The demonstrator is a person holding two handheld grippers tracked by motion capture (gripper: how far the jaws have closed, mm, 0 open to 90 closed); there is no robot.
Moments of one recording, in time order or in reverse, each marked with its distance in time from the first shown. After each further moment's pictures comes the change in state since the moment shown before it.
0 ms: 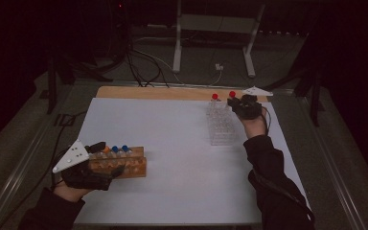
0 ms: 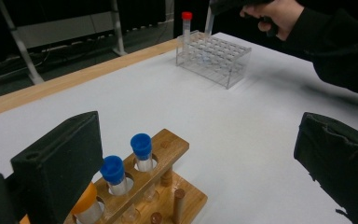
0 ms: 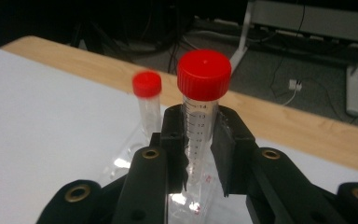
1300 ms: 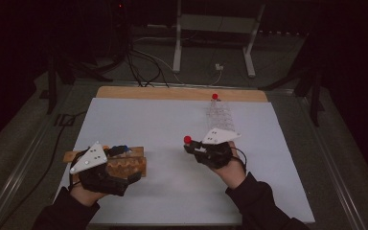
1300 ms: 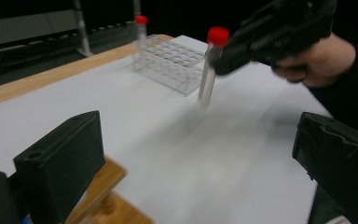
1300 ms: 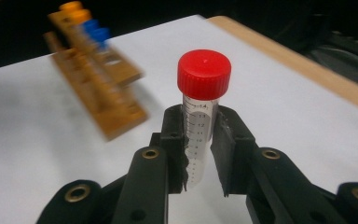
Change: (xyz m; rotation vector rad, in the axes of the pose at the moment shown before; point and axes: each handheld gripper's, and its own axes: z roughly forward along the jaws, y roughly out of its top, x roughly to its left) left arm -0.036 0.016 0.025 0.001 -0.145 -0.001; right arm 0.178 -0.035 -0.091 0.033 0.453 -0.276
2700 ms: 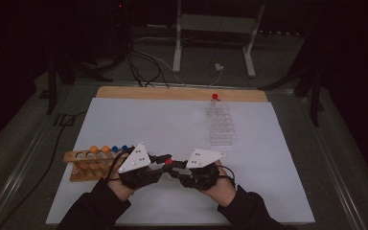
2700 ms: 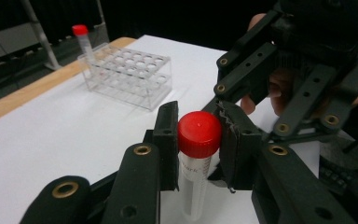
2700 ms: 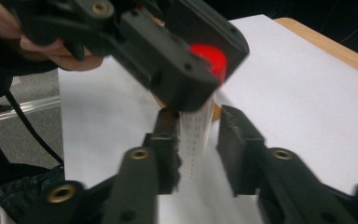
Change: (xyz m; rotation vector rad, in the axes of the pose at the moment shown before) left arm -0.030 0.017 0.067 0.028 -0.083 0.146; right arm 0.053 -0.006 0.007 -0.001 0.146 -0.085
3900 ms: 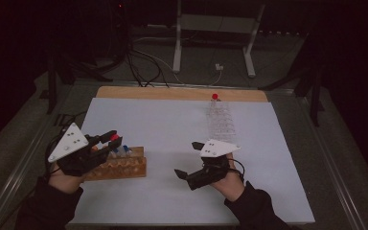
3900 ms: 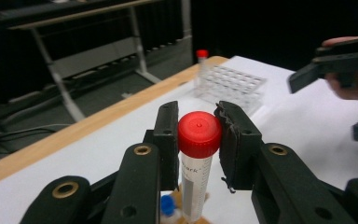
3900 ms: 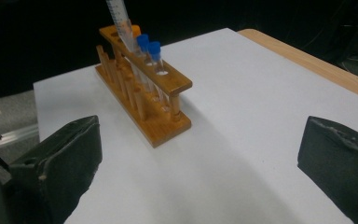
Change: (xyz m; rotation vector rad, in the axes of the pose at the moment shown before) left arm 0.046 0.012 -0.115 -0.048 0.344 -0.049; right arm -0.021 0.003 -0.021 -0.061 -0.076 0.096
